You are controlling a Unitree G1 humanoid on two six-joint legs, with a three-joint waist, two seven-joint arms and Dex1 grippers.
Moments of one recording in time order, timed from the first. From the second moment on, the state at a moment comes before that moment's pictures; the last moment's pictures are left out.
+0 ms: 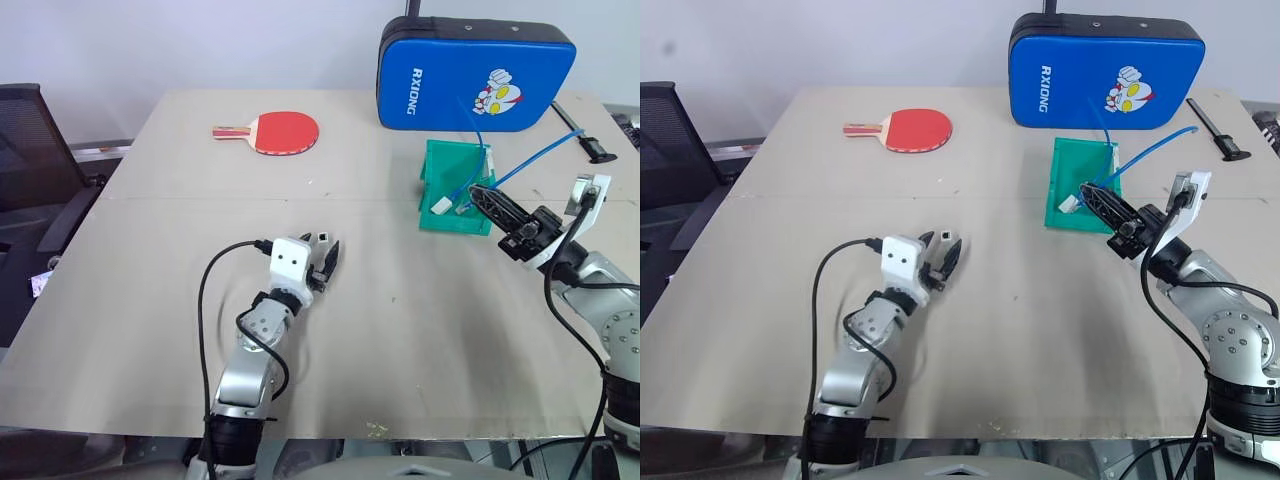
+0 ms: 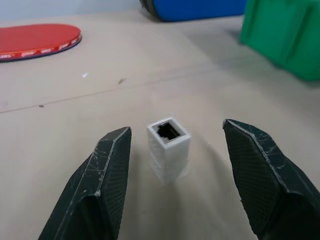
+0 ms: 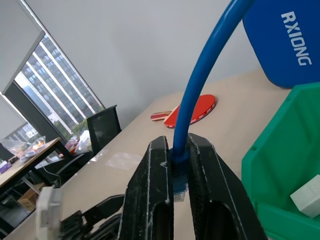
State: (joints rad) left arm -0.10 0.12 -0.10 -0.15 -0.02 0.15 -0.21; right arm -0.22 -0.51 -0.28 -0.33 1.16 0.65 0.42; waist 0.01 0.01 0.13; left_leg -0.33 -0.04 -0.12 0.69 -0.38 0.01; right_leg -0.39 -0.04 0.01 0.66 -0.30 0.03
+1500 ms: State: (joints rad) left arm -0.32 0.09 -0.26 -0.12 0.02 0.12 -0.36; right arm -0.38 -0.43 0.08 -0.50 0.57 0.45 0.46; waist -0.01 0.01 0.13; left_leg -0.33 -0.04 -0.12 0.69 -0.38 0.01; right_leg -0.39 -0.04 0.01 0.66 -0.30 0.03
